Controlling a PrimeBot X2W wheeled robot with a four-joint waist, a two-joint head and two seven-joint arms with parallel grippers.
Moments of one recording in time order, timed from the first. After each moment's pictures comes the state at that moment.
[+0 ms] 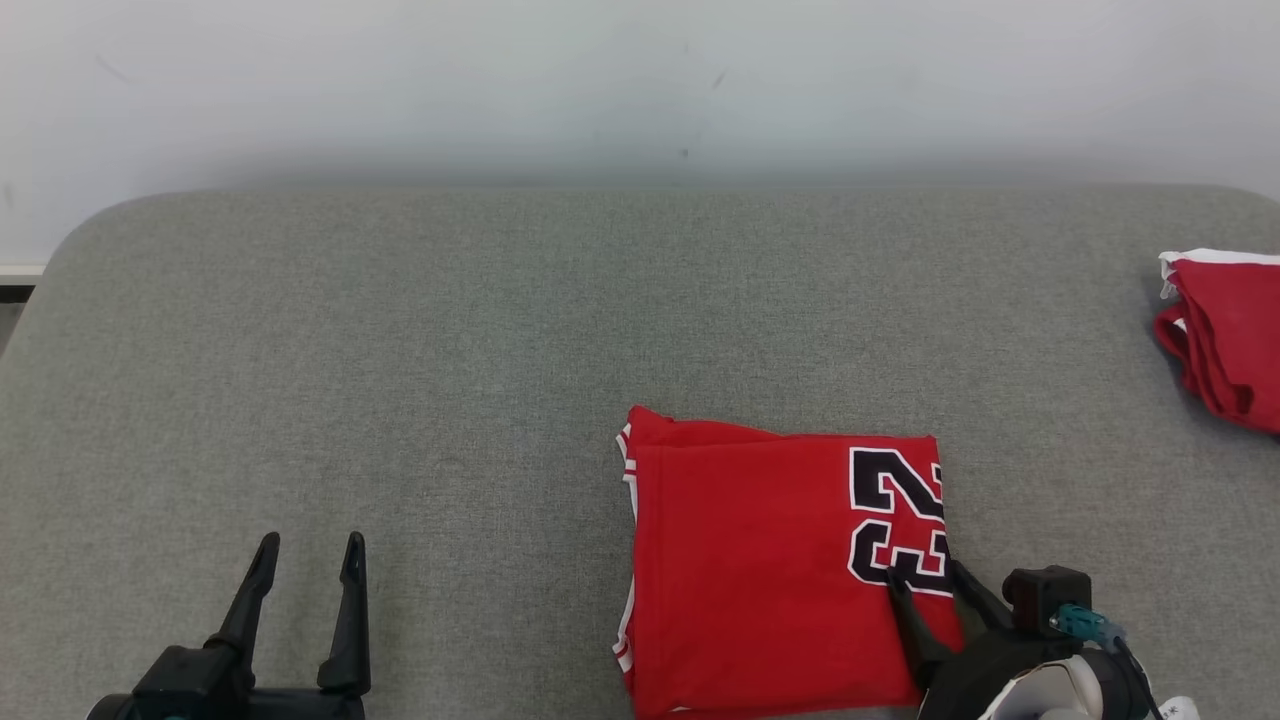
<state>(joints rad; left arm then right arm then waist) -0.04 0.08 0.03 0.15 -0.12 -0.12 -0.26 -0.31 -0.19 0.31 0.76 0.43 0.13 -0.17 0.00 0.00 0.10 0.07</state>
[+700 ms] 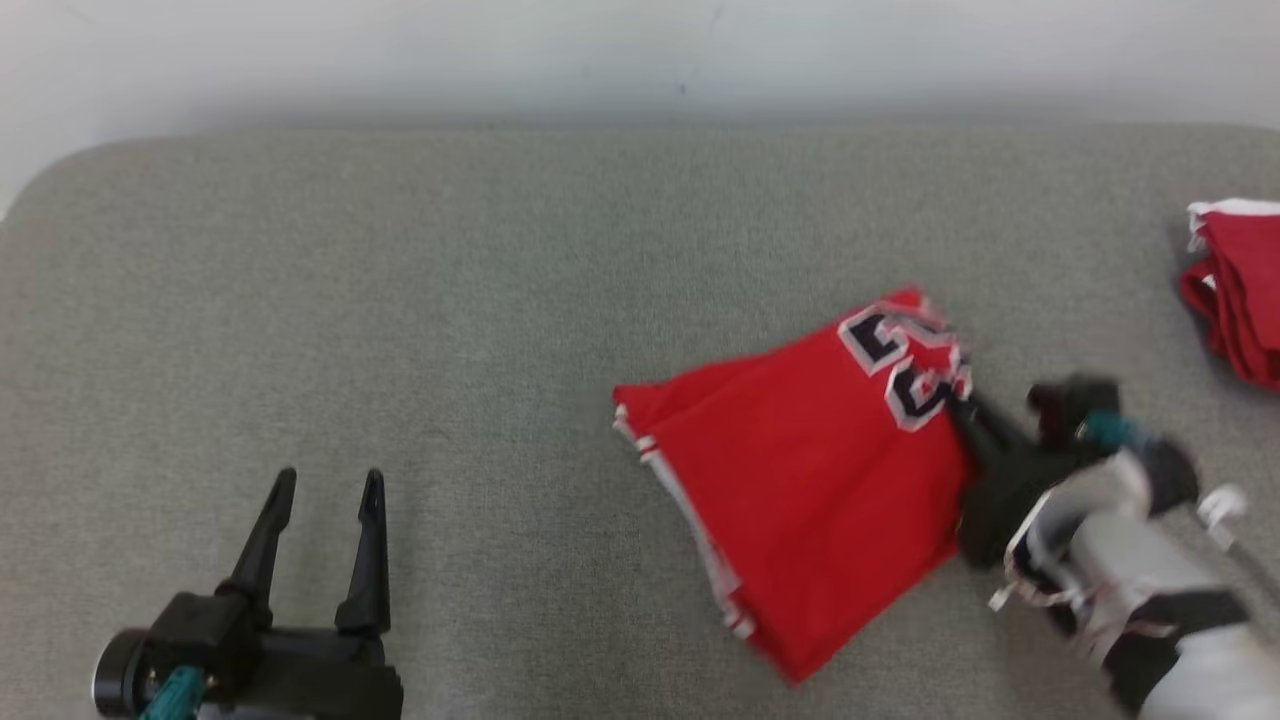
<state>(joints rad) -0.10 0.06 0.02 0.13 -0.12 -0.12 -0.26 -0.63 -0.30 0.50 0.88 0.48 0.13 -0.17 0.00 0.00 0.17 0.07</state>
